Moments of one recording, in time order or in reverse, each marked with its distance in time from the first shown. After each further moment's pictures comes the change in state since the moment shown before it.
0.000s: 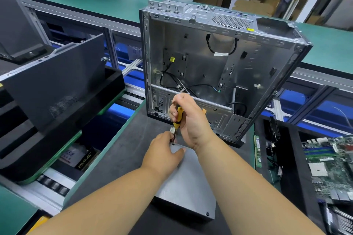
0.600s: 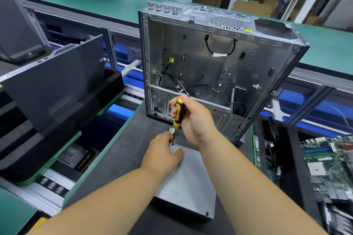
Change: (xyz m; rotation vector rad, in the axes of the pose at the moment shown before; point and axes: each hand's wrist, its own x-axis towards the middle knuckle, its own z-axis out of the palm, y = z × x) left_hand -0.001 0.000 0.000 0.007 -0.005 -0.006; right_hand 0.001 -0.004 -0.007 0.126 0.018 0.020
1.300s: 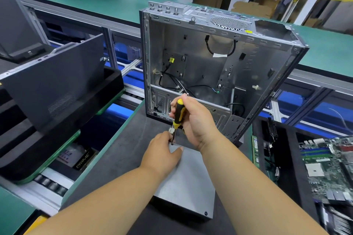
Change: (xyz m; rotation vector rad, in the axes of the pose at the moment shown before) left_hand 0.000 -0.001 0.000 0.000 0.018 0.018; right_hand -0.003 -0.004 0.001 -0.090 0.030 0.028
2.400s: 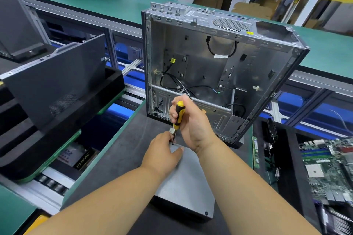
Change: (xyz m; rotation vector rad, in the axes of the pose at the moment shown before) left_hand 0.000 0.000 -0.001 -0.034 -0.016 -0.015; right_hand 0.000 0.012 0.001 0.019 -0.096 -0.059
